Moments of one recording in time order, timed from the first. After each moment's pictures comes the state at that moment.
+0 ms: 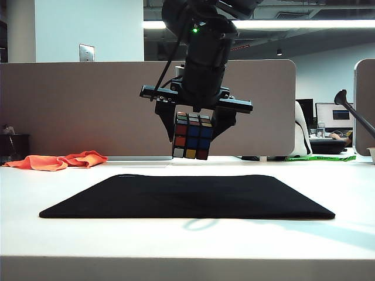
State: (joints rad) left arm 0.02 0.00 0.01 0.10 0.85 -0.08; right arm 0.72 1.92 1.49 -0.40 0.30 0.56
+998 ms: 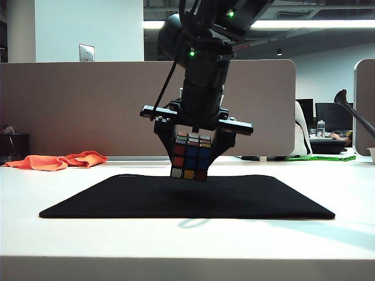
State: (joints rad) left arm 0.02 0.00 0.00 0.10 0.85 -0.08; right arm 0.72 1.98 1.49 -0.42 0.29 0.68
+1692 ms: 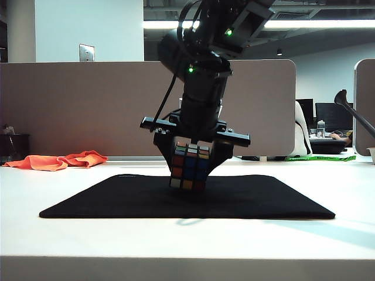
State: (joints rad) left arm 0.02 0.00 0.01 0.10 0.85 -0.08; right arm 0.70 2.03 1.49 -0.36 0.28 0.68
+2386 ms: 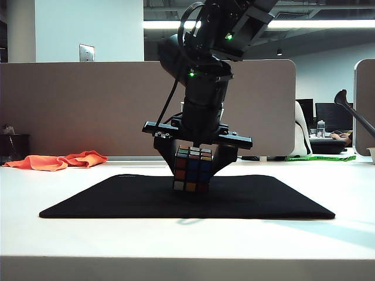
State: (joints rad) left arm 0.02 0.00 0.00 0.10 0.85 -0.08; right arm 0.70 2.04 1.49 -0.37 0.29 0.68
